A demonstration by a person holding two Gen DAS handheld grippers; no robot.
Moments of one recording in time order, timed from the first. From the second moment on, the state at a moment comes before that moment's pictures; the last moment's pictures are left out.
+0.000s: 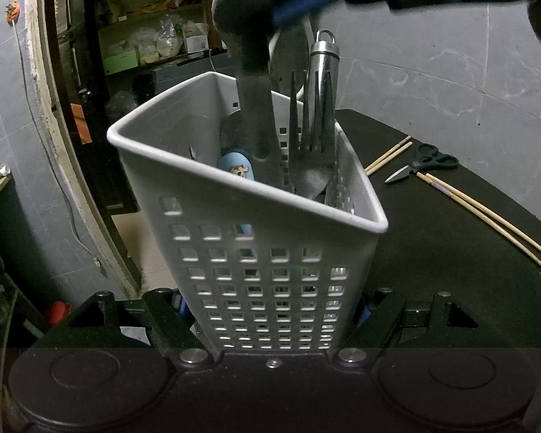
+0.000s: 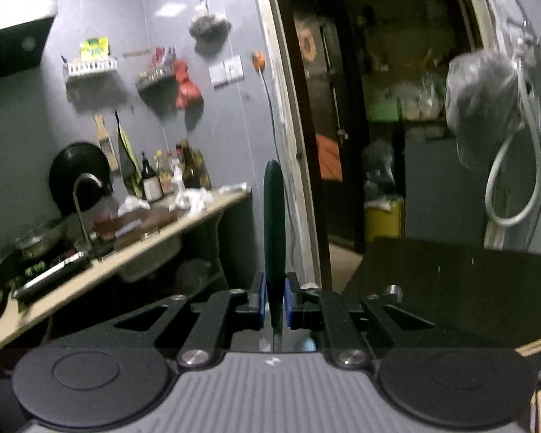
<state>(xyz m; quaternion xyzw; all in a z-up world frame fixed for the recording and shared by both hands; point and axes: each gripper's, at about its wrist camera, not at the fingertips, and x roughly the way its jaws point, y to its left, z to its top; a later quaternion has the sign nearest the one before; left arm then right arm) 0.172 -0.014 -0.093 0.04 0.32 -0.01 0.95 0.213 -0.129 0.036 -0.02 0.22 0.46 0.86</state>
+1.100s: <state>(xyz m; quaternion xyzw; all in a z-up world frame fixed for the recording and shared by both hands) 0.183 -0.025 -0.093 0.05 0.34 0.01 0.94 0.247 -0.299 -0.048 0.09 0.39 0.13 0.91</state>
